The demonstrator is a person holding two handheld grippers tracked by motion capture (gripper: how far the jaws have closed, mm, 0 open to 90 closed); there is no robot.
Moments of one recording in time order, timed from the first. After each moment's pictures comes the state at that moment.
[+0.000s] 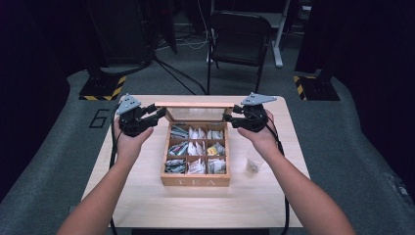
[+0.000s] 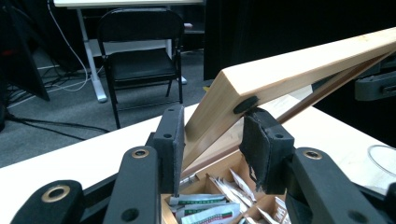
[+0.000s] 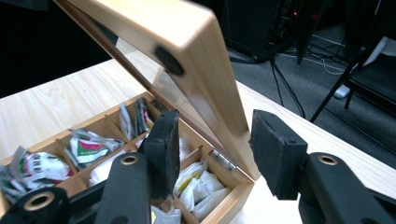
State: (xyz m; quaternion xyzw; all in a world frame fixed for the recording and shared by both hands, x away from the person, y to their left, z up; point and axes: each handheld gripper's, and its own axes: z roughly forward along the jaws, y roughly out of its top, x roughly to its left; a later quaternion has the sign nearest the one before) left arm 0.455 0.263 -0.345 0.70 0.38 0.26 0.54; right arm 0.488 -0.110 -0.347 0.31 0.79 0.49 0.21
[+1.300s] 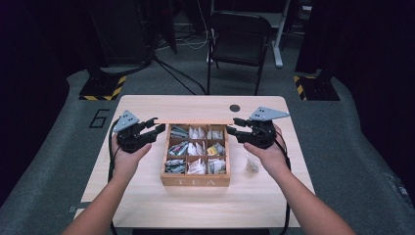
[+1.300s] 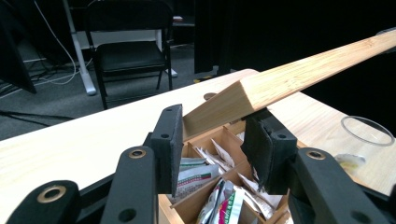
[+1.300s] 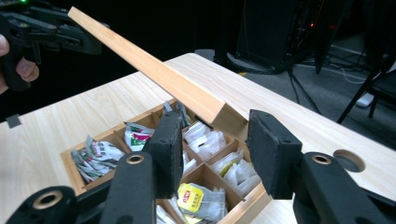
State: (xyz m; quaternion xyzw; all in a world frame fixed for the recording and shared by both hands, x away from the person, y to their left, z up) left arm 0.422 0.267 -0.370 0.71 0.37 0.24 0.55; right arm 0.432 -0.122 -0.342 0.29 0.78 0.53 0.19
